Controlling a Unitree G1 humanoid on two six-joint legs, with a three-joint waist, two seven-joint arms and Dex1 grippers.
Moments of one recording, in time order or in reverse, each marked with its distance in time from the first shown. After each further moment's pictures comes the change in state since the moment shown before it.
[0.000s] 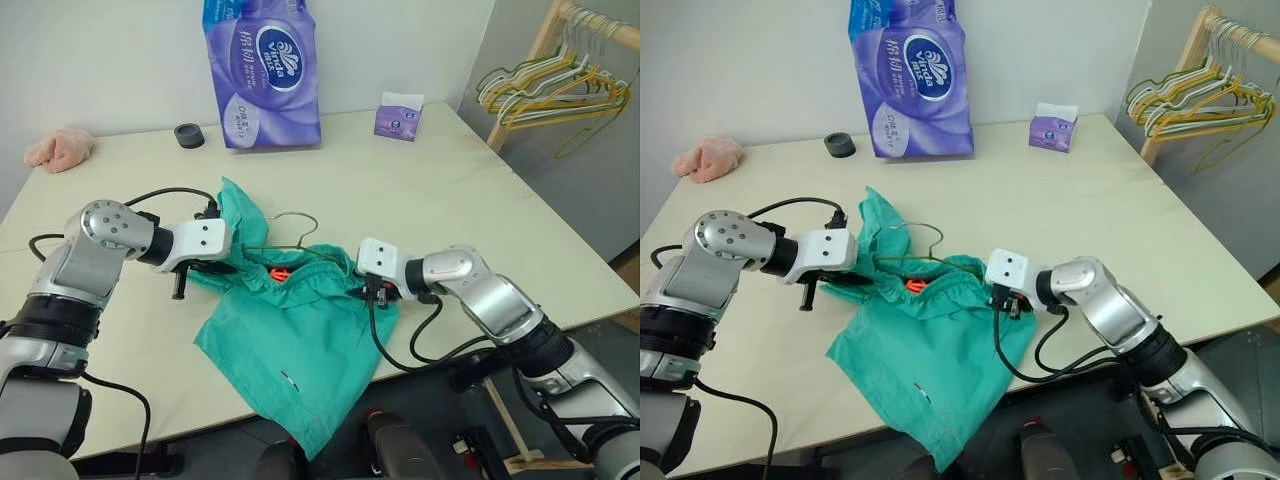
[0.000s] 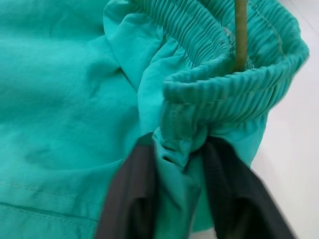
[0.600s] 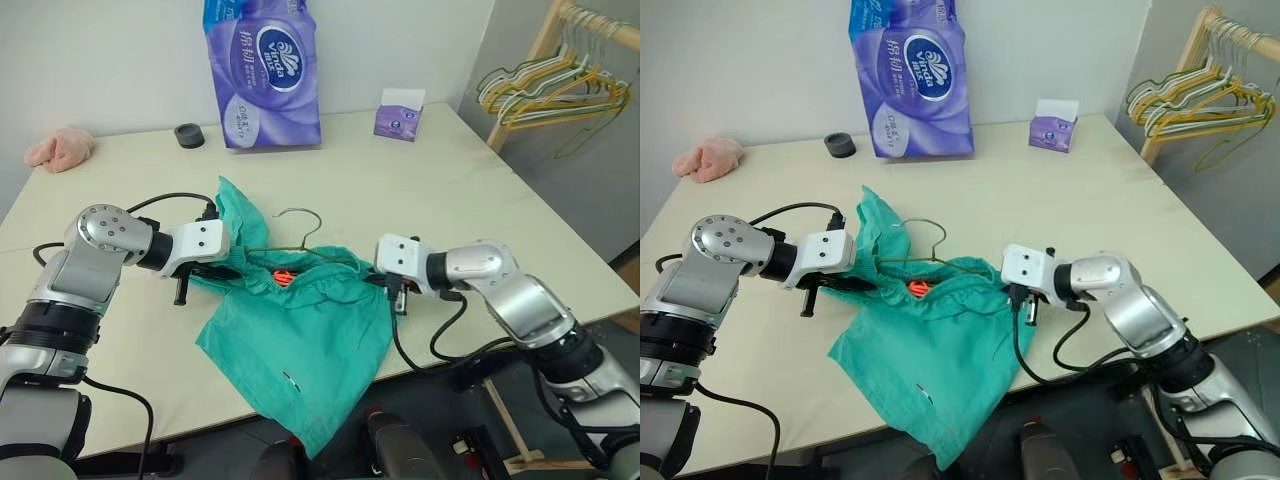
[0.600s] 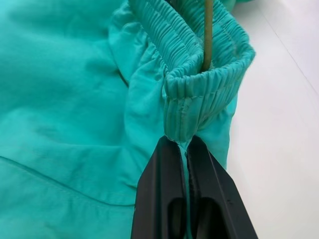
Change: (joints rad) left arm 0.030 -0.004 0.021 -0.030 -0.036 0.040 -0.018; right arm 0.092 -0.102 -0.113 -0.178 0.010 0.006 0.061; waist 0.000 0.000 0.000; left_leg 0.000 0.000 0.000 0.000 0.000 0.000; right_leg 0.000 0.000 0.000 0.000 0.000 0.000
